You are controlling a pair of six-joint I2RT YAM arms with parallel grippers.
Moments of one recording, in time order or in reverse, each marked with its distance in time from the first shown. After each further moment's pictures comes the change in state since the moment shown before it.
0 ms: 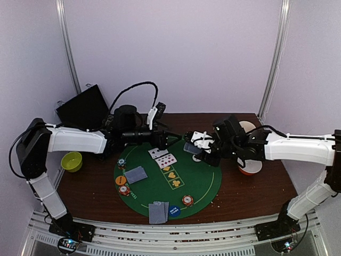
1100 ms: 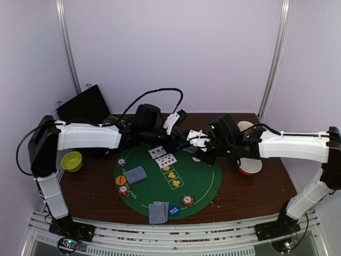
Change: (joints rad) left arm -0.119 0.132 0.248 -0.373 -0.150 0.124; right arm 0.012 0.063 0.048 0.015 0.000 0.004
